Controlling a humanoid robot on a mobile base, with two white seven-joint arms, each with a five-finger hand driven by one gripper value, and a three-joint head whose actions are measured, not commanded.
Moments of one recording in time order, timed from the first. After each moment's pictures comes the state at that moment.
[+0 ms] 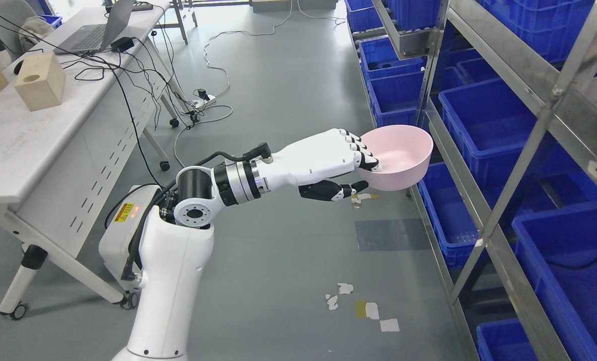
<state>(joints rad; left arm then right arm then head) -0.52 0.00 -0.12 -1.56 -0.50 -0.79 -0.88 0.00 0.00 0.05 0.00 0.05 -0.08 -0.03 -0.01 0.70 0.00</state>
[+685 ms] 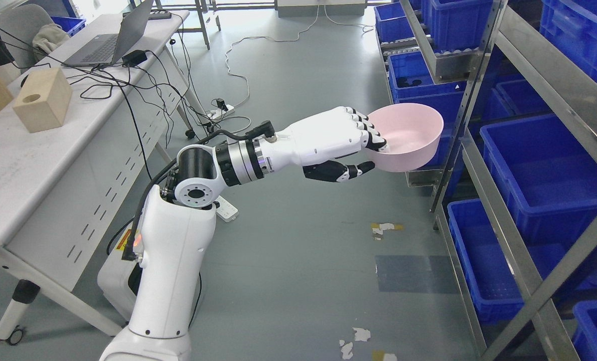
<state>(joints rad) -0.60 0.00 -0.15 -1.53 -0.50 -0.79 -0.87 0.00 0.00 0.05 0.00 0.05 -0.08 -0.03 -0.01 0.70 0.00</state>
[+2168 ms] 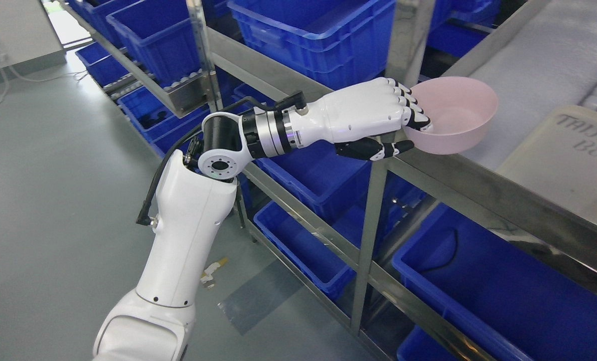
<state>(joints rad) -0.77 0.00 -0.28 -1.46 -0.50 -0.79 -0.77 0.00 0.00 0.05 0.00 0.05 -0.08 -0.03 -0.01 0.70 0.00</state>
